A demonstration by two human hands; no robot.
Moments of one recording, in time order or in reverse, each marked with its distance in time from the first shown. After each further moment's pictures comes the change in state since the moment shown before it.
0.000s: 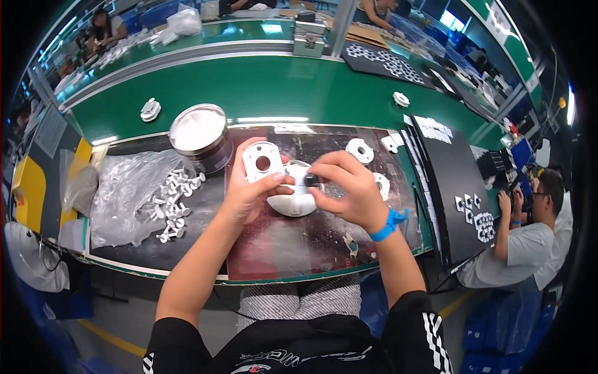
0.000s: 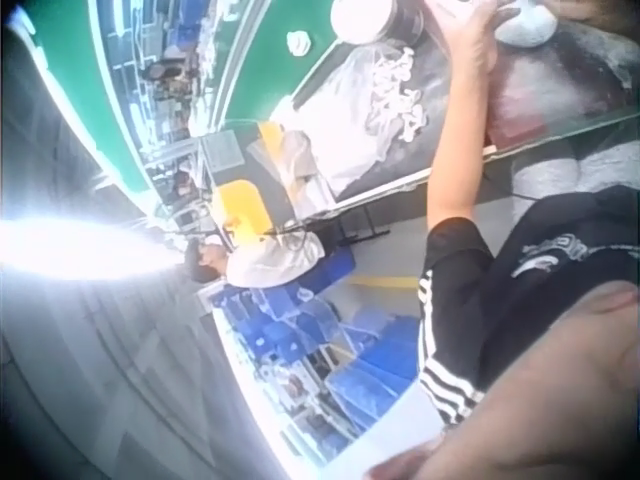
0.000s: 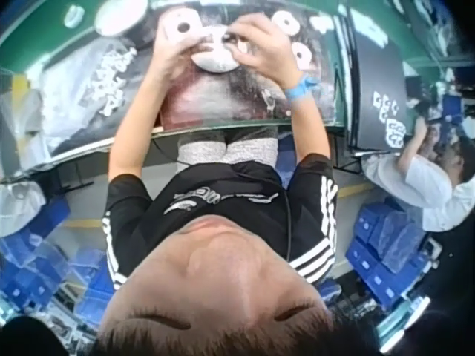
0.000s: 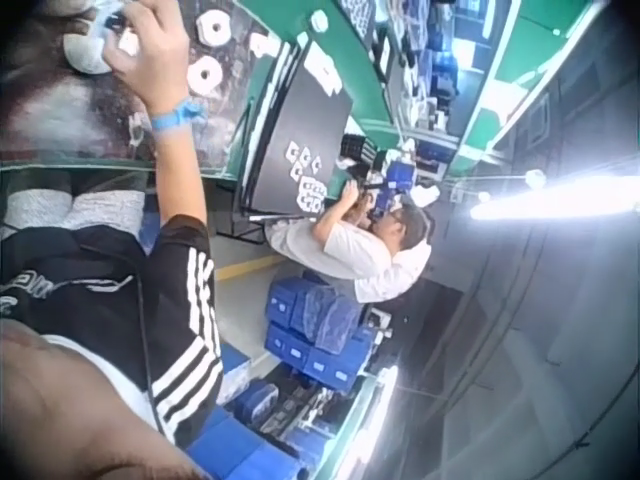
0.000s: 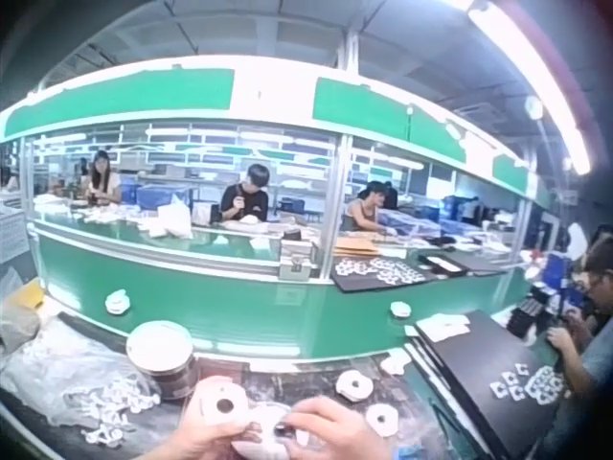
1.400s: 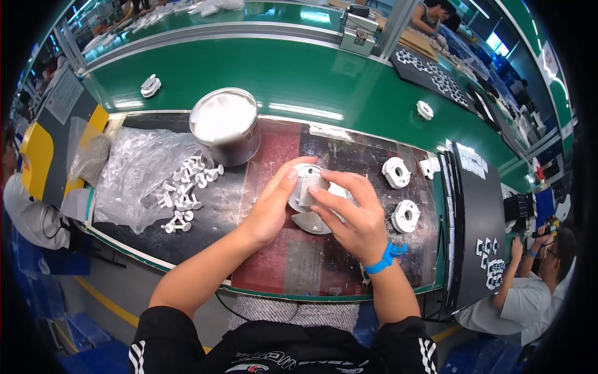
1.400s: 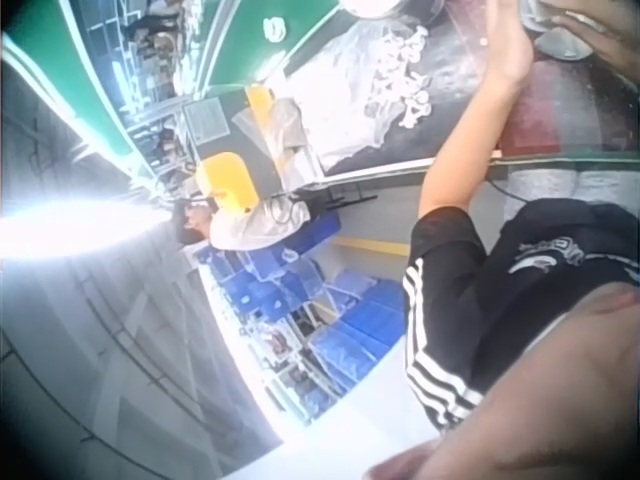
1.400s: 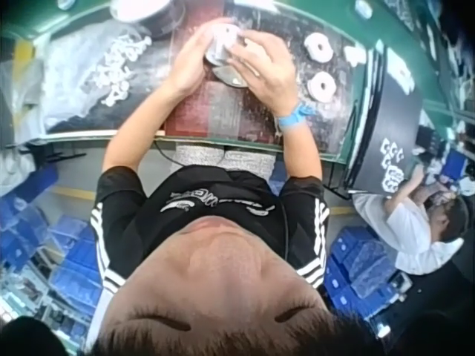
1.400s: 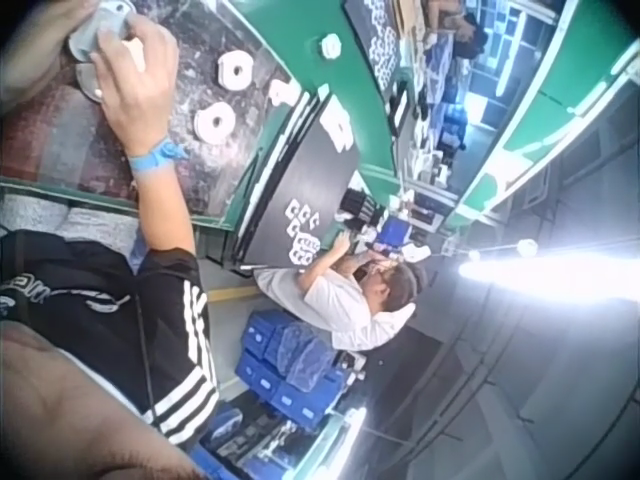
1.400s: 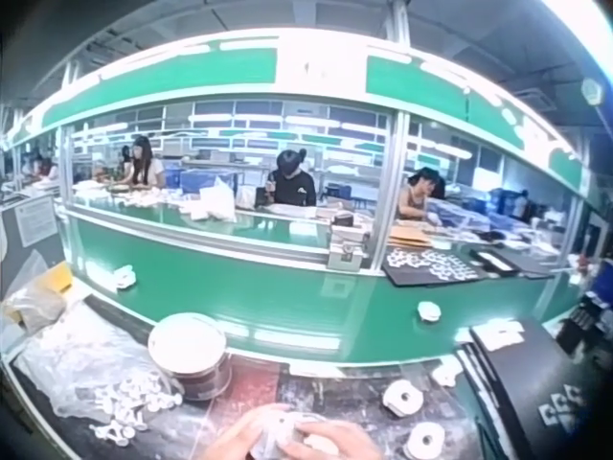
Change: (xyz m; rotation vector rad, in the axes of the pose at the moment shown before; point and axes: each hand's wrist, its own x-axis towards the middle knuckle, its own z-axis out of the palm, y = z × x) left_hand 0.000 -0.015 -0.005 0.210 0.025 -0.004; right_hand 0.008 0.016 0.046 -0.055 0.035 -0.074
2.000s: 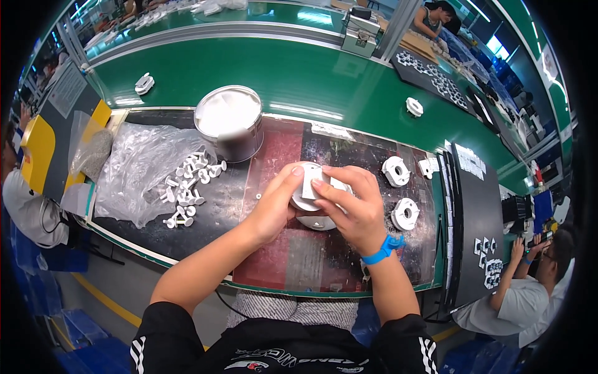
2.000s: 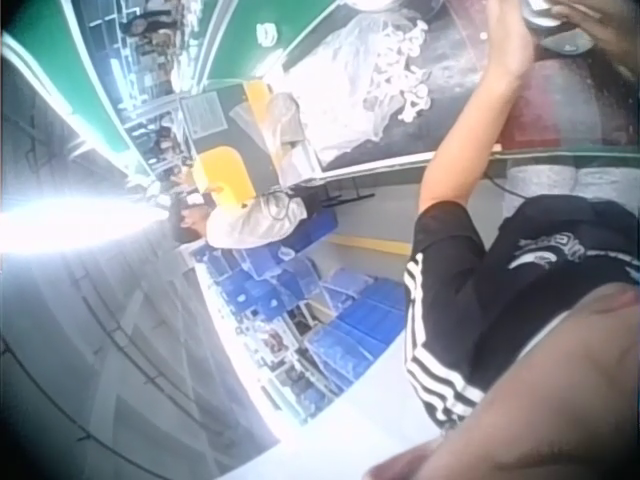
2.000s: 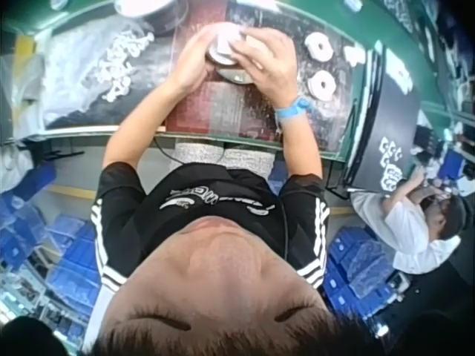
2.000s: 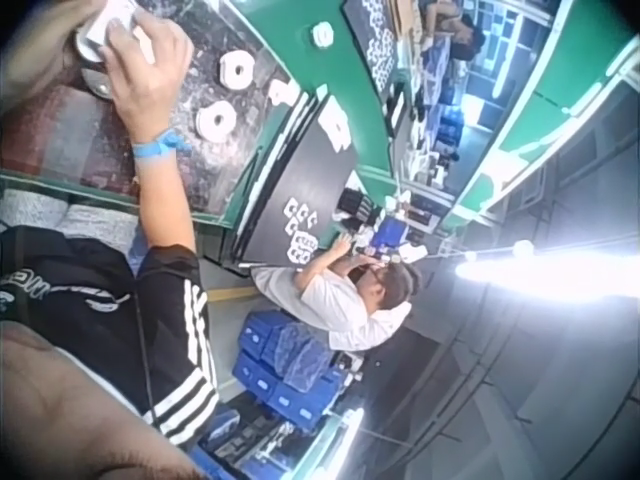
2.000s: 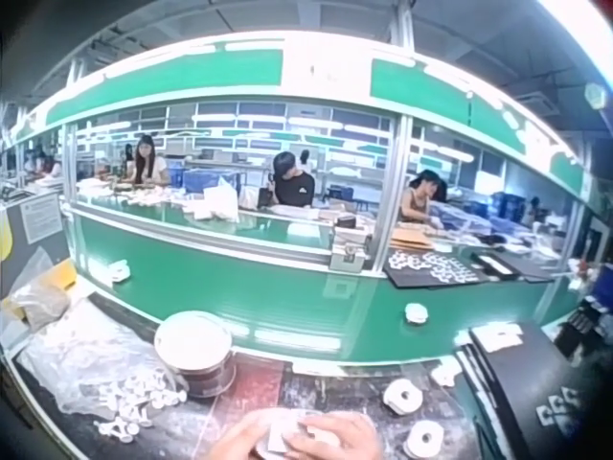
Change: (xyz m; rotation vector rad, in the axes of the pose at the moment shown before) left_hand -0.006 0.004 0.008 -0.137 0.073 -0.120; right_hand -0.003 0.010 0.003 -0.067 0.030 -0.046
